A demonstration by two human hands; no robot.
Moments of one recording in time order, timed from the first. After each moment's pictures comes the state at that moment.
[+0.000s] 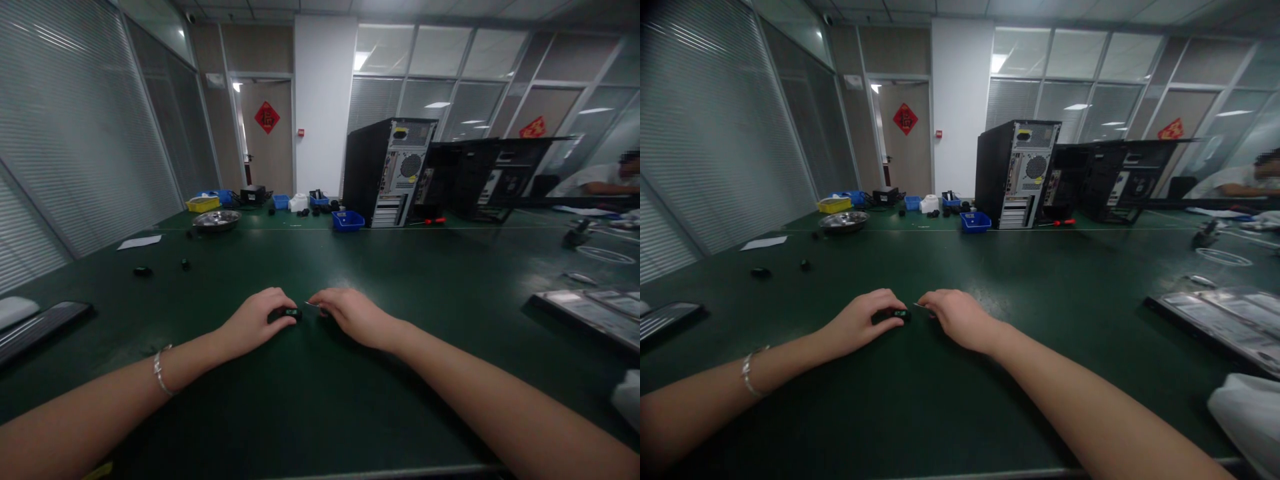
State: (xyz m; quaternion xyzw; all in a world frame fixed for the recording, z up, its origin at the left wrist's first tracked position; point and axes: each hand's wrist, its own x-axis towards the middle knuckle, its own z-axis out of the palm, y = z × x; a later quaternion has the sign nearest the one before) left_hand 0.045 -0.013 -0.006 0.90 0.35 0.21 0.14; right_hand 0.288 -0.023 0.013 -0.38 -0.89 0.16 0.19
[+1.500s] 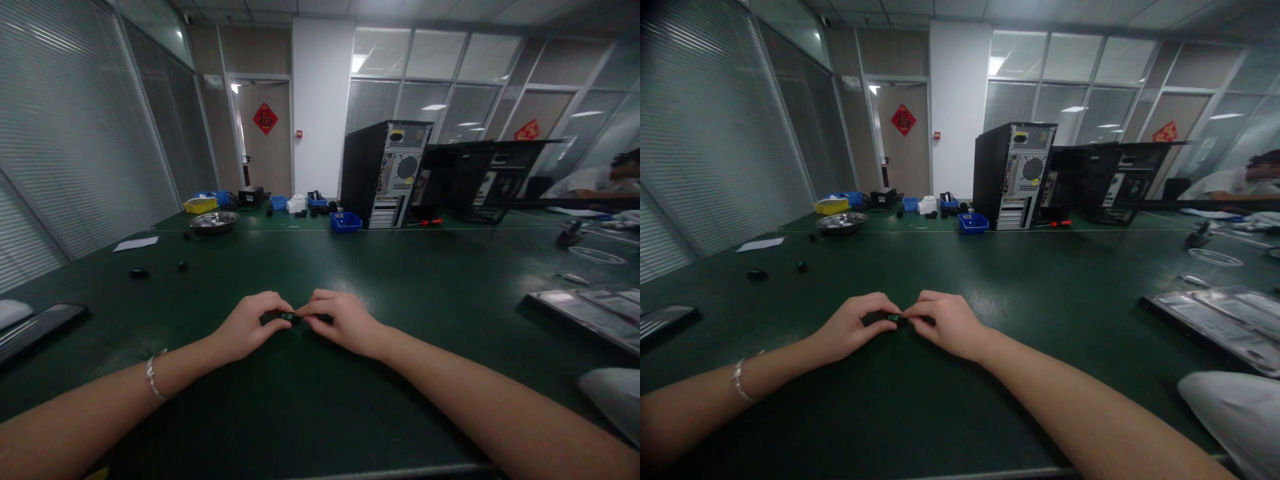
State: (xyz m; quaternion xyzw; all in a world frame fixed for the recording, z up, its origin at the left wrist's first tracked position) left_hand 0.042 -0.017 -0.006 0.89 0.34 0.25 0.18; right_hand 0.279 -0.029 0.006 -0.33 -0.91 0.10 0.22
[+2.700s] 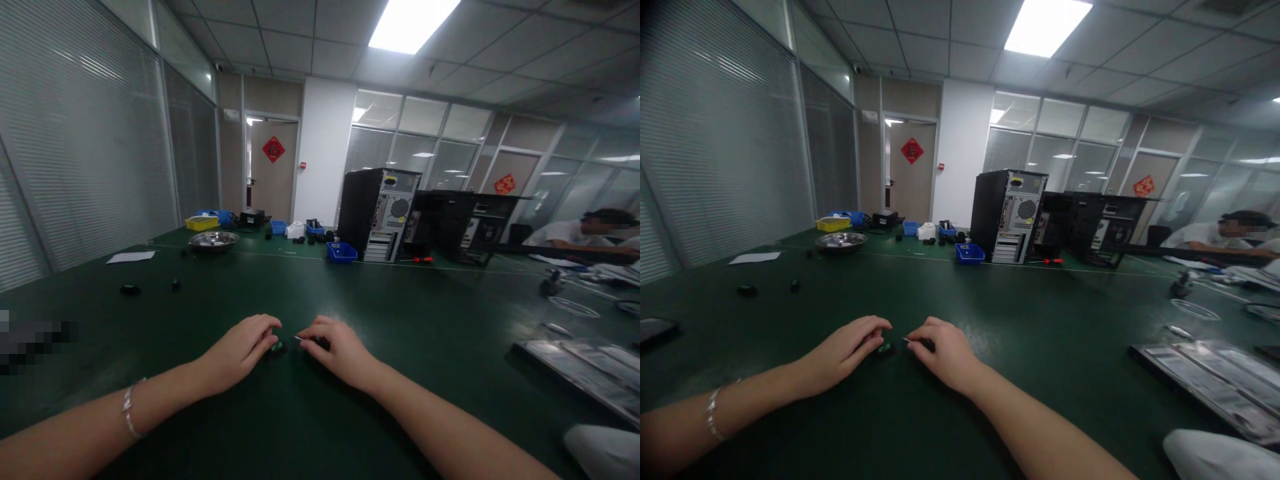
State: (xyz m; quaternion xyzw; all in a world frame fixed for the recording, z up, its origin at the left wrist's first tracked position) left_hand 0.036 -0.018 -0.002 0.87 0.40 0.23 0.17; right_hand 0.284 -0.022 0.010 -0.41 -0.87 0.17 0.22
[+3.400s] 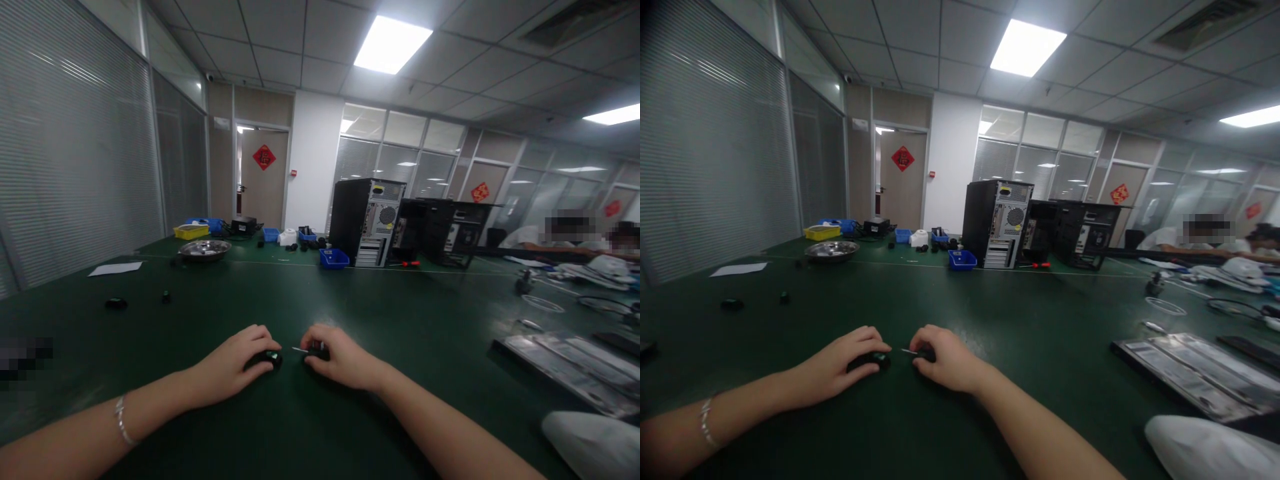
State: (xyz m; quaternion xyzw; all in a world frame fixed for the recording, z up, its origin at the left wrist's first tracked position) left_hand 0.027 -0.015 0.005 0.91 0.33 0.18 0.18; right_hand 0.290 -0.026 0.016 -0.40 -0.87 0.20 0.20
